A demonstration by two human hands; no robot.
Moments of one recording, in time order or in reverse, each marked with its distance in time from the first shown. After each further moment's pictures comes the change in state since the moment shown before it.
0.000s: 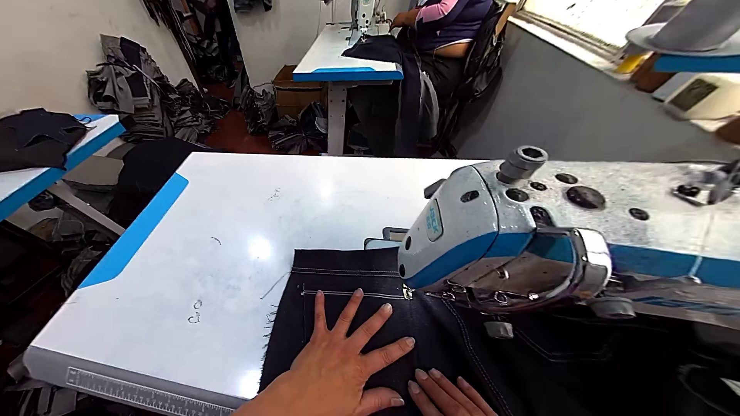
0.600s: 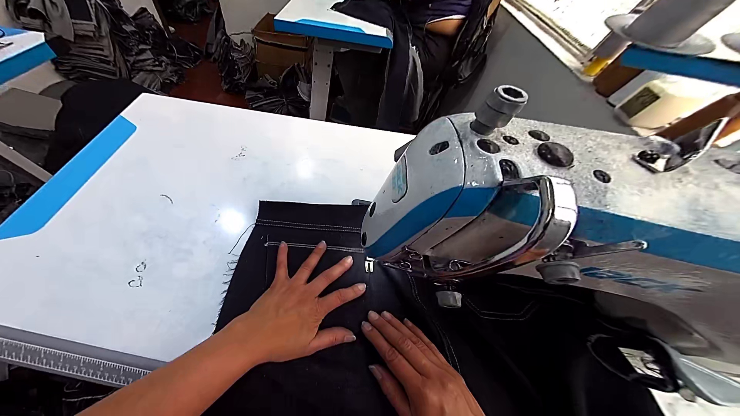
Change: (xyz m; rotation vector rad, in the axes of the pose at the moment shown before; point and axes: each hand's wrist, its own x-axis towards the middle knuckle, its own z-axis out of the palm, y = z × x) left_hand 0.020 -0.020 0.005 0.062 0.109 -0.005; right_hand 0.019 0.036 0.011 -0.066 0.100 -0.089
